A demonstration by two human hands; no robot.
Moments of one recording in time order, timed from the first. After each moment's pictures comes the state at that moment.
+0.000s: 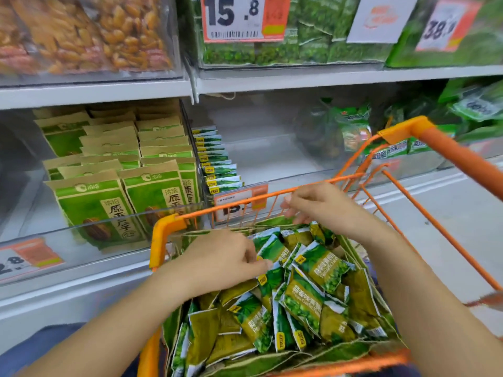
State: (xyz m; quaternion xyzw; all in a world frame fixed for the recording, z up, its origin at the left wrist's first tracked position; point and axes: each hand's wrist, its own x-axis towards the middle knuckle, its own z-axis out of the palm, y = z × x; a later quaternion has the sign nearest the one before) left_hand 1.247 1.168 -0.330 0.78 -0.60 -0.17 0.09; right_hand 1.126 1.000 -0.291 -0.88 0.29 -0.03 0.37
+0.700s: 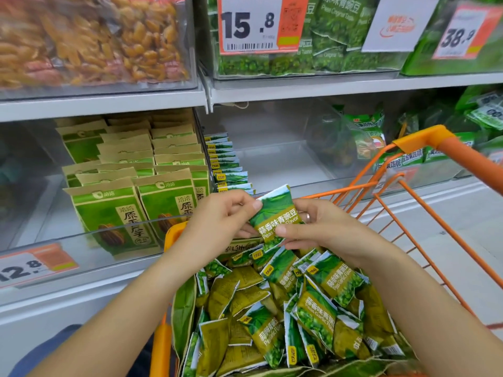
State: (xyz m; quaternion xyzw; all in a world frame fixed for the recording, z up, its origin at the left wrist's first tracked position) left_hand 1.269 1.163 -0.306 0.69 -0.39 -0.27 0.54; right_hand 1.130 1.021 -0.297 -0.71 0.22 0.00 0.67
